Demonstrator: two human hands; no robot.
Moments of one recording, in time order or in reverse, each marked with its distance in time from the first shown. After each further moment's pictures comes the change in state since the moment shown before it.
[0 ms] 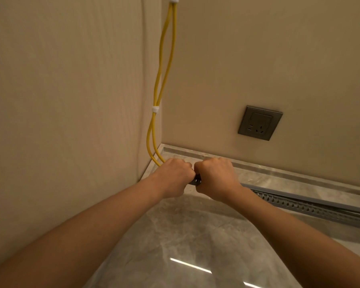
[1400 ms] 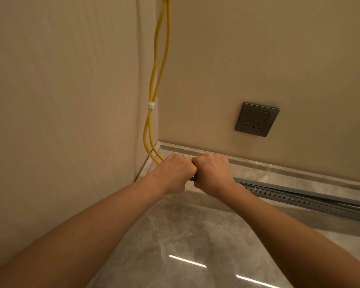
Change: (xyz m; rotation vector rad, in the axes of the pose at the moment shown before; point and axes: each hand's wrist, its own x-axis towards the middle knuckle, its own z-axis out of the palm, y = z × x) left_hand 0.007 0.003 -0.001 -0.094 0.050 -0.009; right_hand 0.008 -0.004 0.004 -0.051 0.000 0.060
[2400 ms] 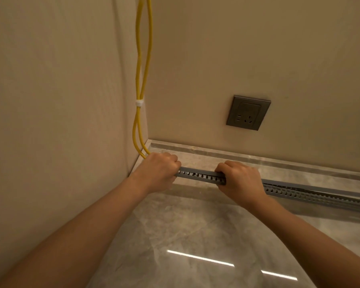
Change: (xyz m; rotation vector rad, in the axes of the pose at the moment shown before) left_hand 0.000 -0.019 0.021 0.055 0.028 -0.021; right_hand -0.048 0.072 0.038 0.069 0.087 0.099
